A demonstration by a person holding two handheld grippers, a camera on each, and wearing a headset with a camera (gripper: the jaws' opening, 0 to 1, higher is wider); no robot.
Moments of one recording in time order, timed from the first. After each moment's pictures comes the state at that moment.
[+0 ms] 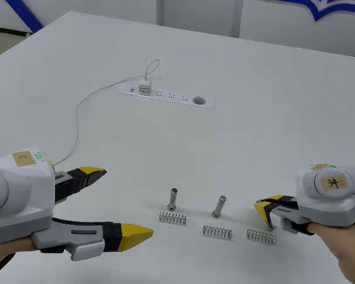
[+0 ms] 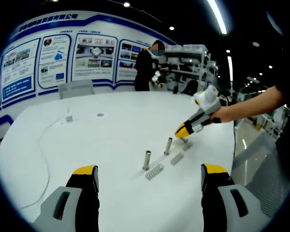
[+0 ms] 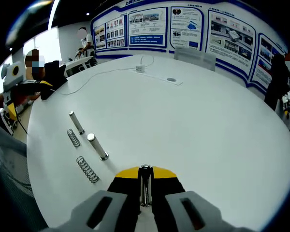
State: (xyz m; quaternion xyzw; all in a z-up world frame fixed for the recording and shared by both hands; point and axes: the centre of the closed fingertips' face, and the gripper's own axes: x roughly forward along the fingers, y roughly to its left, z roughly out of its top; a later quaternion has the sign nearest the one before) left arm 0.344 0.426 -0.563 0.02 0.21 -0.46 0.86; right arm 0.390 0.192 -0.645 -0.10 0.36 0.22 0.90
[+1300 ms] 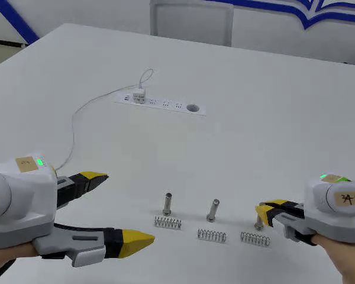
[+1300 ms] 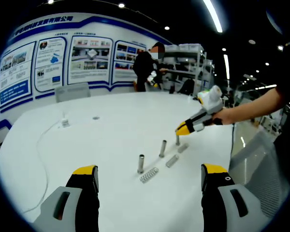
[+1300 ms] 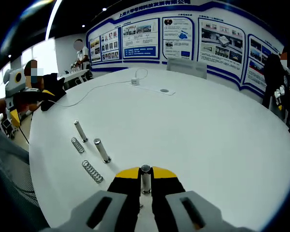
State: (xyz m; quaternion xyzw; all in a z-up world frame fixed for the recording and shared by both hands) left arm 0.337 0.416 -0.555 0.03 0.20 -0.47 0.86; right arm 0.377 0.183 -0.627 -0.07 0.30 0.20 0.93
